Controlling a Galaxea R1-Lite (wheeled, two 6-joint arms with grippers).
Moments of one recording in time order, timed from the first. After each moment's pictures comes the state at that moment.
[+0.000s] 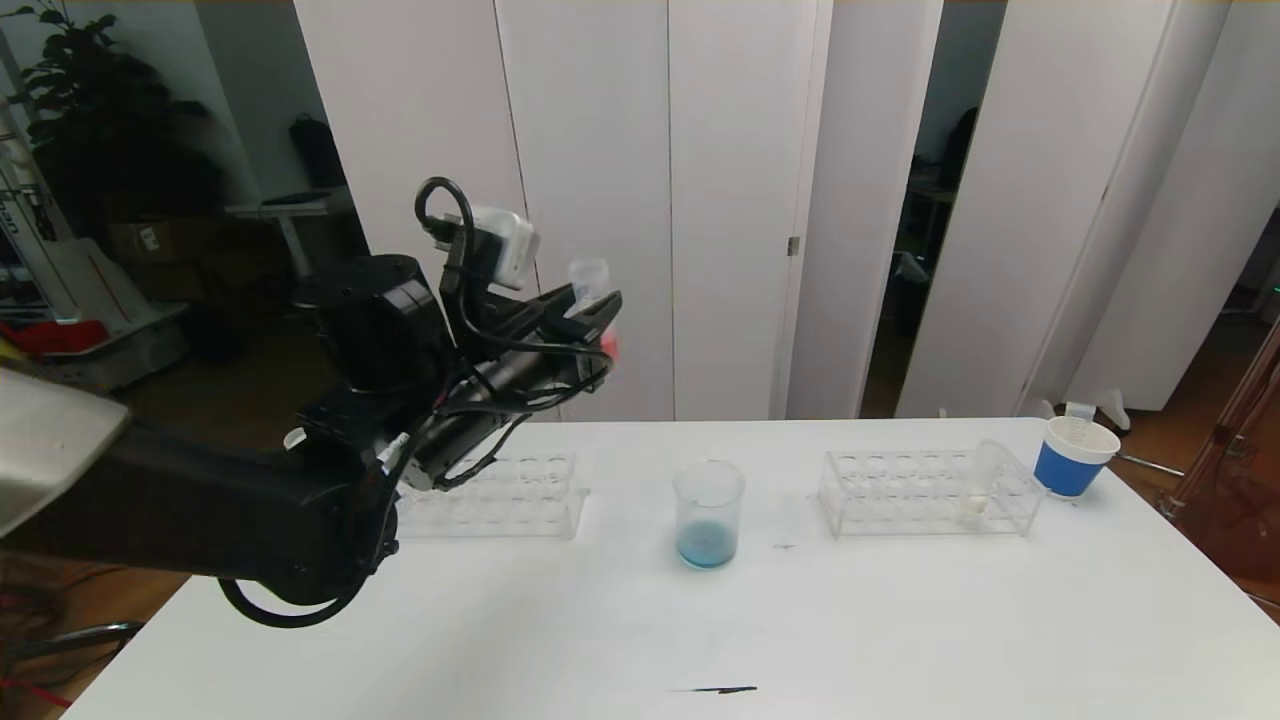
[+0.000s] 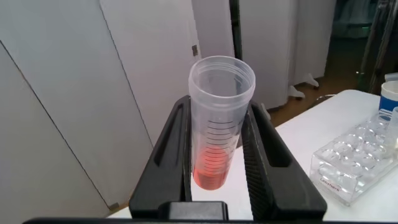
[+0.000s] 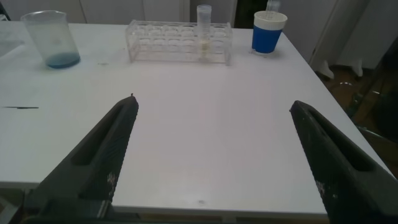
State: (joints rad) left arm -0.46 1.93 -0.97 -1.14 -0.06 0.14; right arm 0.00 0.00 -0.03 0.08 0.00 0.00
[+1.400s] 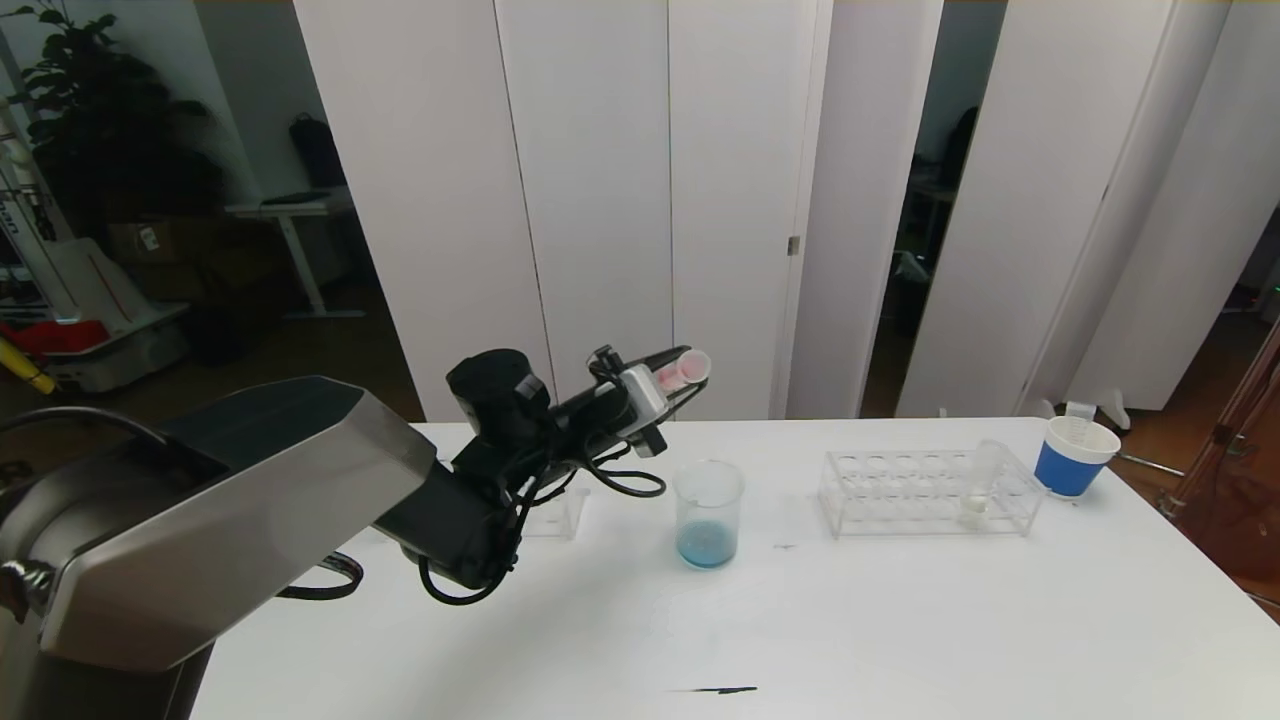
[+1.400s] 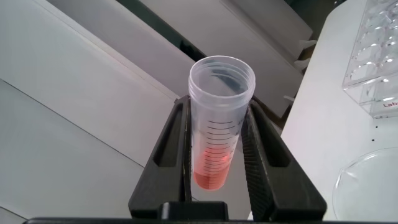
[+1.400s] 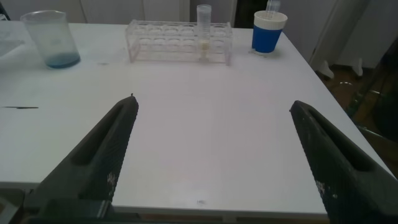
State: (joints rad) left arm -0.42 2.33 -1.16 -1.42 -0.51 0.79; right arm 0.00 0.00 -0.03 0.08 0.00 0.00
